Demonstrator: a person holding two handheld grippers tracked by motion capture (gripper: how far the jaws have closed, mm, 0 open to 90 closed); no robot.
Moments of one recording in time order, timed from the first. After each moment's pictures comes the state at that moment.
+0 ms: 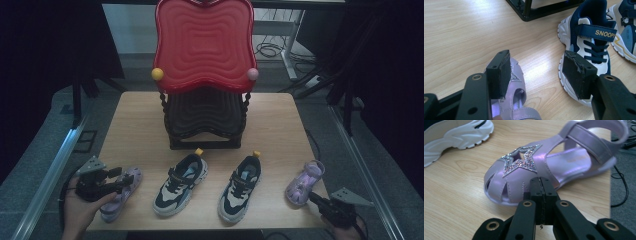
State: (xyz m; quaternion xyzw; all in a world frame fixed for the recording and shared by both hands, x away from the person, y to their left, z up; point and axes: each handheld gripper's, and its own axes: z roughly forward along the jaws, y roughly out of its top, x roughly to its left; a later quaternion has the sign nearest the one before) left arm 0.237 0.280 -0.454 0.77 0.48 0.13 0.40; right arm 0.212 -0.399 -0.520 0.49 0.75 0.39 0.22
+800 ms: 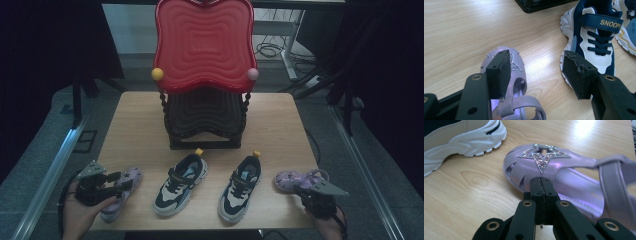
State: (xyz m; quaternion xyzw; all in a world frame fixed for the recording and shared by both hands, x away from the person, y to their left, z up) left arm 0.230 0.282 -0.463 0.77 0.49 0.13 0.39; right arm 0.234 -0.351 -0.518 0.46 0.77 0.36 0.24
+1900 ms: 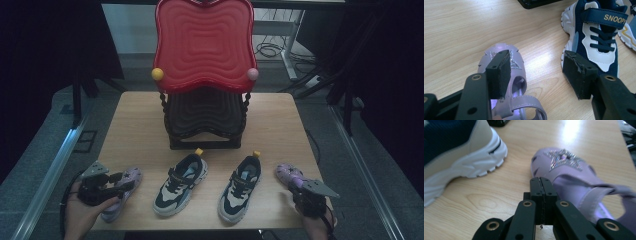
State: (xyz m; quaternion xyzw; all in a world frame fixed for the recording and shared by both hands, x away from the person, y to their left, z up) left arm 0.233 0.279 -0.467 0.77 0.49 0.12 0.38; right arm 0.232 -0.324 -0.516 0.50 0.73 0.38 0.27
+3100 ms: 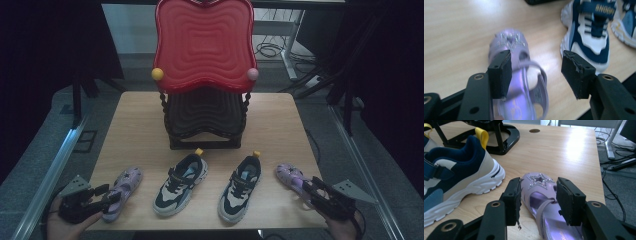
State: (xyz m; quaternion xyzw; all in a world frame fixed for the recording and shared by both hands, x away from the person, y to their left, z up) left arm 0.185 0.304 -0.472 0.76 0.50 0.14 0.39; right arm 0.213 -0.370 -0.474 0.49 0.70 0.44 0.28
